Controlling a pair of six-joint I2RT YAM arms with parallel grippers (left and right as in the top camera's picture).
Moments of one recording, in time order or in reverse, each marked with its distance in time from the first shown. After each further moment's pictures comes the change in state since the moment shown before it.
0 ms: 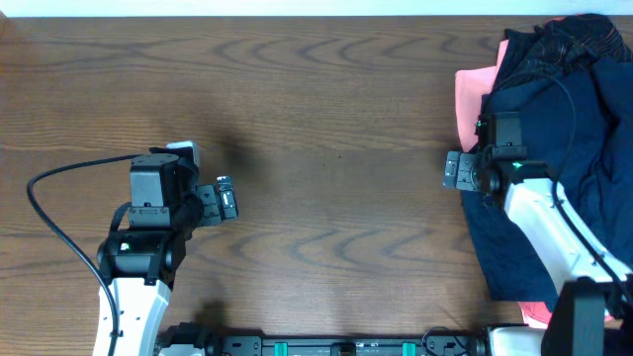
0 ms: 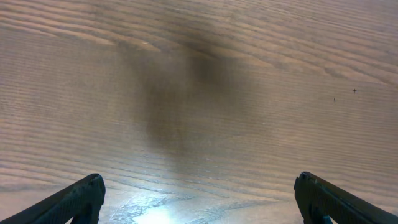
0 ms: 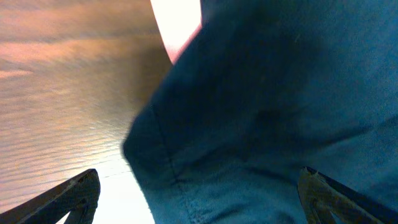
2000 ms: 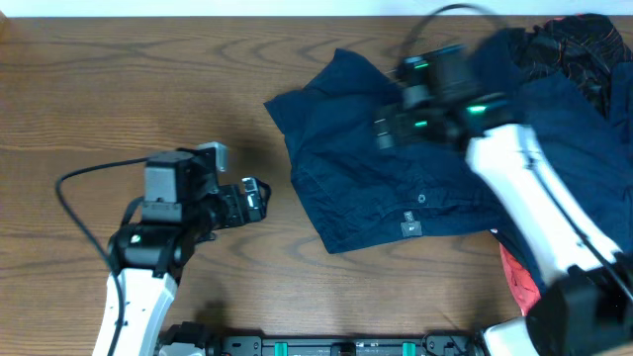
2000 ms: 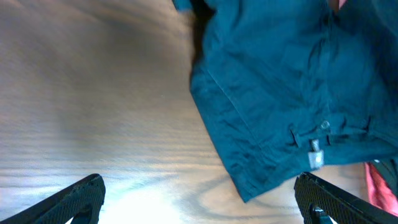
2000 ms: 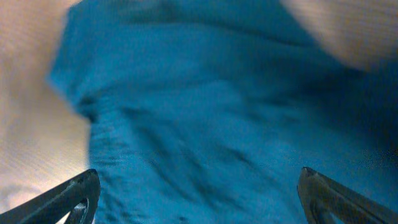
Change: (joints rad) left arm -0.077 0.046 0.000 0.009 0.322 -0.168; right arm 0.215 0.114 0.518 -0.253 -0.370 -0.094
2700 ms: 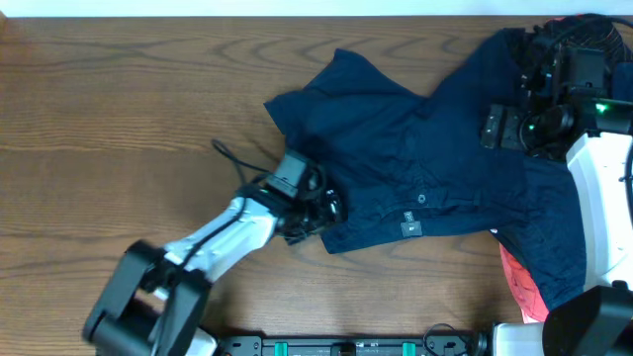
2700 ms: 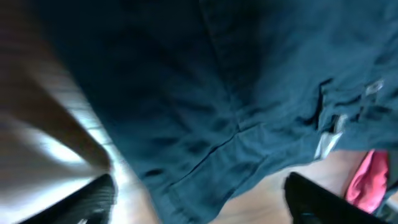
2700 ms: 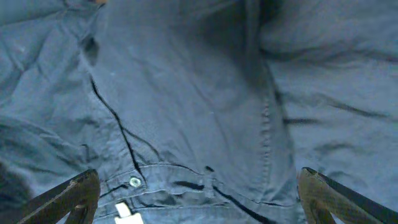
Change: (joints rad) left arm -0.466 0.620 -0.006 0.386 0.038 -0.561; right arm -0.416 -0.072 0.000 -0.248 0.077 0.004
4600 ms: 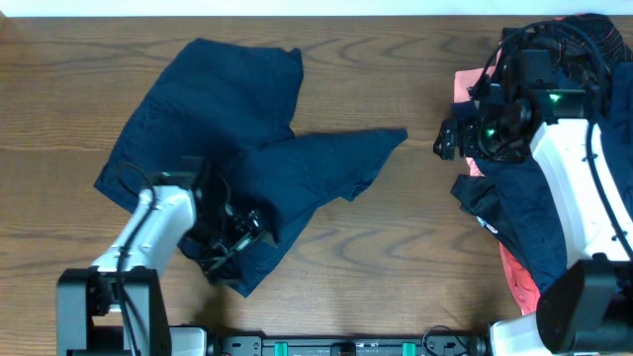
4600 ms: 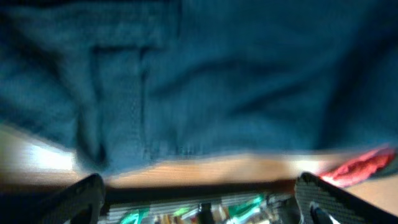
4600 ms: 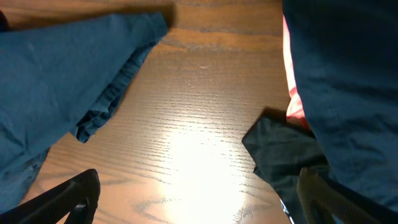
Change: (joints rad) left arm 0.529 -0.103 -0.034 -0.689 0.130 0.295; right arm 0.144 0.096 0.000 -0.051 -0.143 -0.062
